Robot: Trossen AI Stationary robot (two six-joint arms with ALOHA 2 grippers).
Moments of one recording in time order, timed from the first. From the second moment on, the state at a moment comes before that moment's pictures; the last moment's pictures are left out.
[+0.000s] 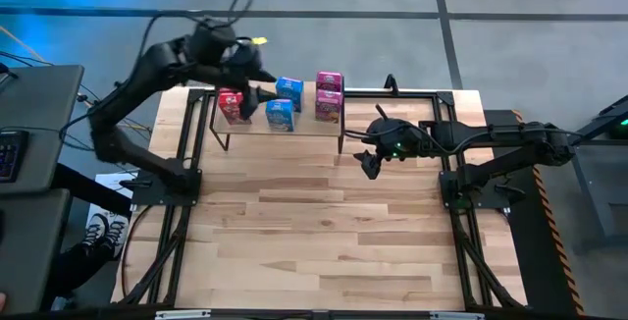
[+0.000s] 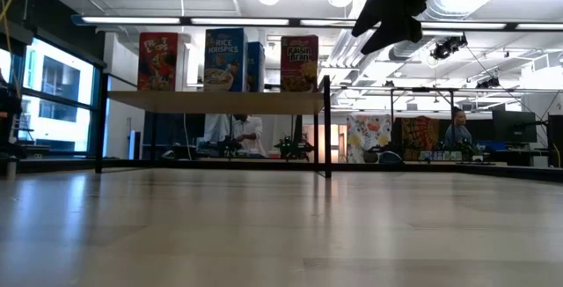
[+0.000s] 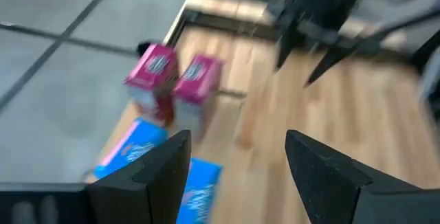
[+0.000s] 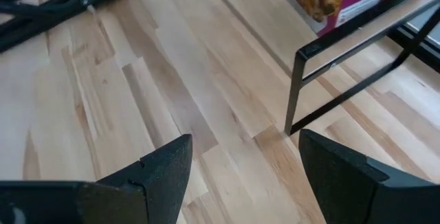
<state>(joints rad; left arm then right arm) 0.49 1.40 1.84 -1.08 0.23 0.16 -0.05 1.20 1.01 -0.54 0.20 0.44</state>
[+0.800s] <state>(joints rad) -0.01 0.63 0.54 0.12 -0.21 -0.23 -0.05 1.18 1.01 -0.49 0.04 0.42</state>
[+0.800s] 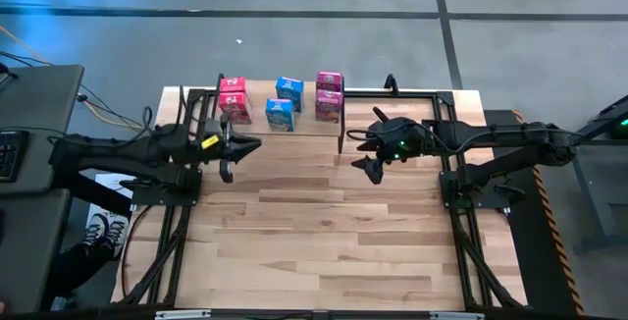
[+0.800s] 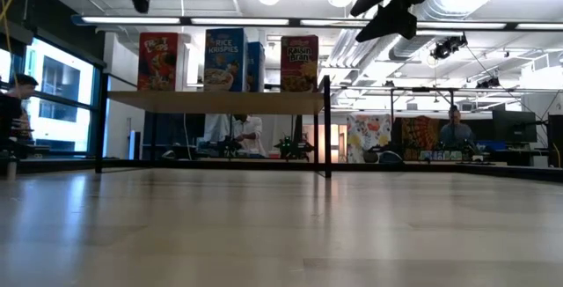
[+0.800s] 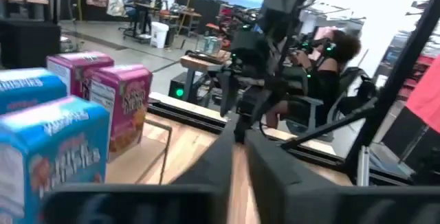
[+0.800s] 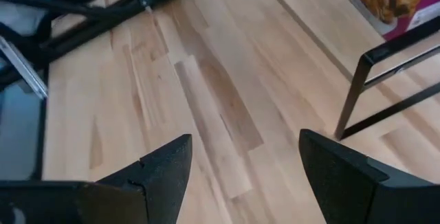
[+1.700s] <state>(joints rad) 0.00 0.02 0.01 0.21 -0.19 -0.34 -0.03 1.09 1.03 -0.52 -0.09 0.52</state>
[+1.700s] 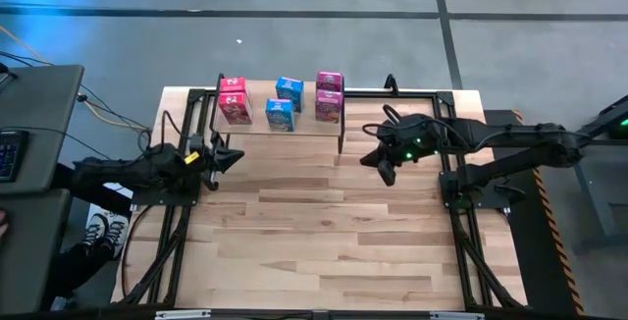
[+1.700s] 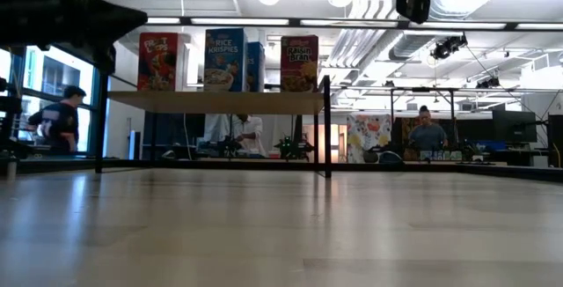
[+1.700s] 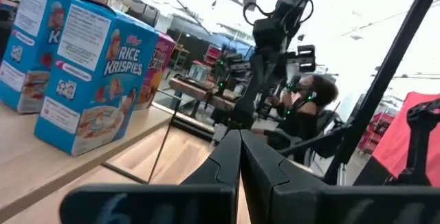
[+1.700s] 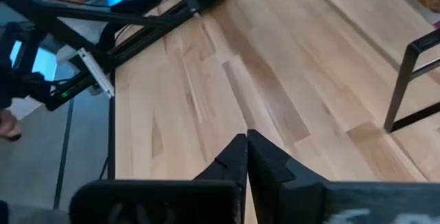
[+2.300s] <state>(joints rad) 0.00 0.01 0.01 0.15 -0.17 -0.44 0.12 0.49 0.49 -0.23 0.00 0.57</state>
